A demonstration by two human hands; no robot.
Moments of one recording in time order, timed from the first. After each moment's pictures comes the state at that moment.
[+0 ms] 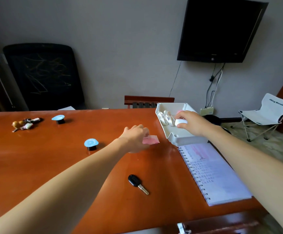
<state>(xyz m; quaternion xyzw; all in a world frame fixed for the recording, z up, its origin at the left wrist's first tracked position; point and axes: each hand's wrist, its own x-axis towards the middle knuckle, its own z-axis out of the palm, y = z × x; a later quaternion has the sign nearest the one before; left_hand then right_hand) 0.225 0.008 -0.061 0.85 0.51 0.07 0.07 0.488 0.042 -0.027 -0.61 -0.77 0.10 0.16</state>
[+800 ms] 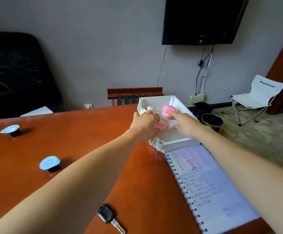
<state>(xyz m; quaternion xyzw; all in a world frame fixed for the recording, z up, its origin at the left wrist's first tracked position) 0.346 0.116 -0.070 0.86 0.50 0.12 0.04 0.537 0.116 -0.081 -0.66 -0.73 0.14 0.12</state>
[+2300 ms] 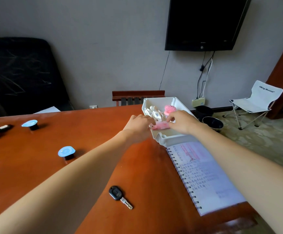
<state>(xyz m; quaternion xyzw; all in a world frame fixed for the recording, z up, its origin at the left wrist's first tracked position) 0.301 0.079 -0.065 0.87 0.47 0.11 0.03 0.505 0.075 -0.047 -0.68 -0.72 0.09 0.10</state>
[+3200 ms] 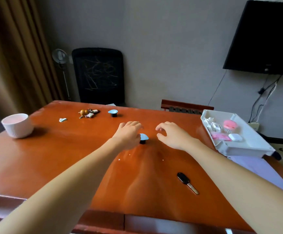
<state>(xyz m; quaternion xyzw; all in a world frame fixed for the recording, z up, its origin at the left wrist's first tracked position) 0.043 -0.037 -0.068 0.75 0.64 0.14 0.01 0.250 -0.007 -0.047 -0.49 -0.85 0.09 0.14</state>
